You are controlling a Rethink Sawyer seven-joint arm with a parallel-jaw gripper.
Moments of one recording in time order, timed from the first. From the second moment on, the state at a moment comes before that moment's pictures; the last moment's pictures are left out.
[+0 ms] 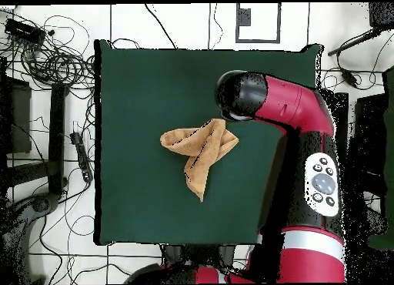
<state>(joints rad) -0.23 -0.48 -0.06 1.17 -0.01 0.78 1.57</state>
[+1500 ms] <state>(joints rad) -0.19 -0.39 -0.06 1.05 -0.03 0.87 1.57</state>
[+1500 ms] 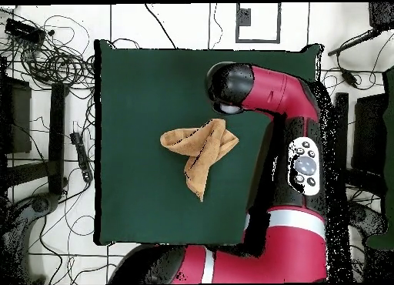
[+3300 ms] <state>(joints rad) -0.26 -0.38 -0.06 1.04 -0.04 0.87 1.57</state>
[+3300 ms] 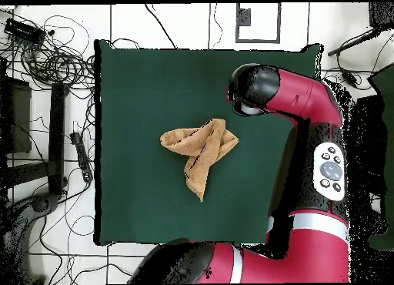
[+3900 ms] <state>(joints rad) -0.26 -0.38 -0.06 1.04 -0.04 0.87 1.57</state>
